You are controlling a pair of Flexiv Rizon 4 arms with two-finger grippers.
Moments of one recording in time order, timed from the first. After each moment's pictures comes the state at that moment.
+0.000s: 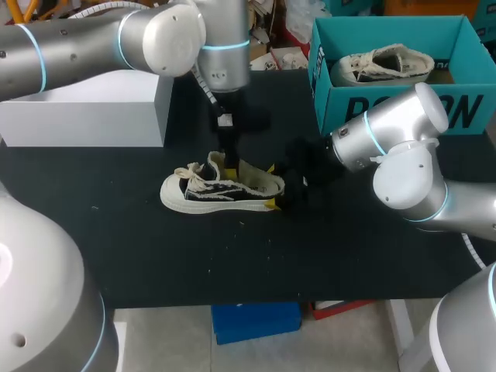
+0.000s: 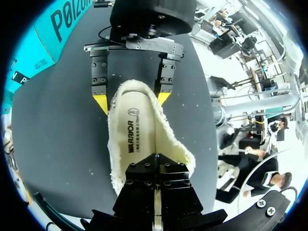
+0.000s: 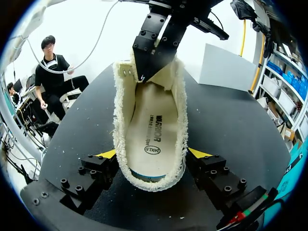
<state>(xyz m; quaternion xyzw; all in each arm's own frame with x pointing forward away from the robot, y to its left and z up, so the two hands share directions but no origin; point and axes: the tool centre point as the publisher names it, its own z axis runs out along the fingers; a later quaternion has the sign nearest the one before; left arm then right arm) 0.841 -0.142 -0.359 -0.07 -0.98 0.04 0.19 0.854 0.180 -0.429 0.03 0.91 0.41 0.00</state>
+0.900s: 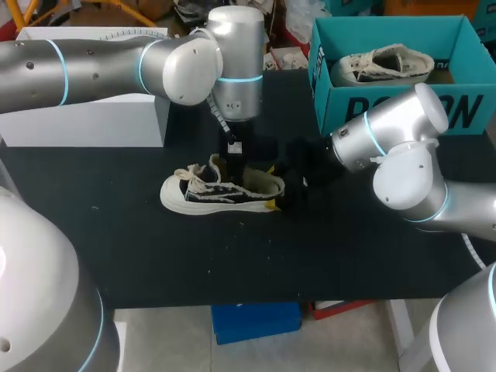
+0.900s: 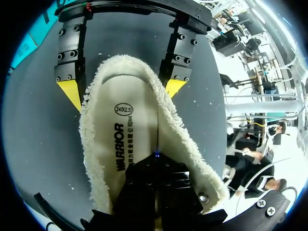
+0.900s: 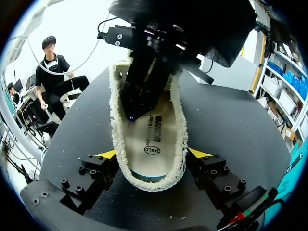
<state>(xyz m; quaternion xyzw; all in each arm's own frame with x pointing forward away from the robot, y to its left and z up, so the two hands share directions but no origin) 0.821 -0.148 -0.413 -0.05 -0.98 0.00 0.21 0.853 0.180 -0.430 0.03 0.91 0.41 0.00</state>
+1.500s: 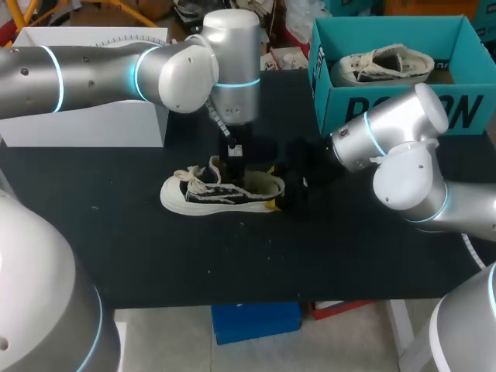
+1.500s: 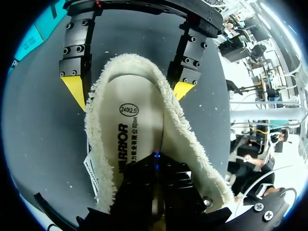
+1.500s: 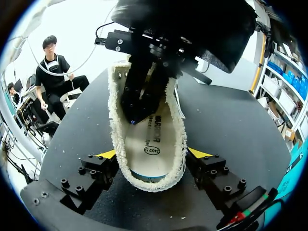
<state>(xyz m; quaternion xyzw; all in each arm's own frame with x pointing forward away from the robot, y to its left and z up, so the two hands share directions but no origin) 0.826 -0.151 -0.420 -0.02 -0.98 0.01 0.18 0.853 0.180 -0.430 0.03 0.91 0.41 0.00</state>
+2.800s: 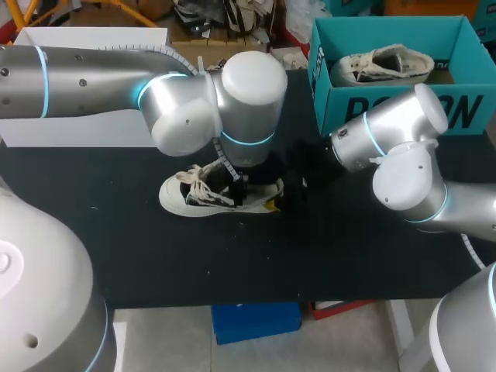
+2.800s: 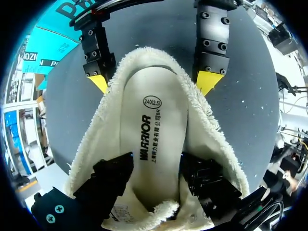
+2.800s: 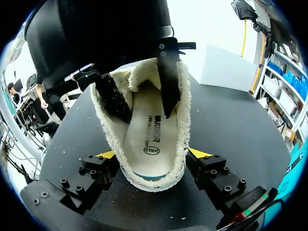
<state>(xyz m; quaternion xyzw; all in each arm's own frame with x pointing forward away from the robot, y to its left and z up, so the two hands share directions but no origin) 0.840 -0.140 -0.420 0.02 -0.99 -0.06 -0.09 0.852 0.182 -0.430 0.02 0.91 0.41 0.00</state>
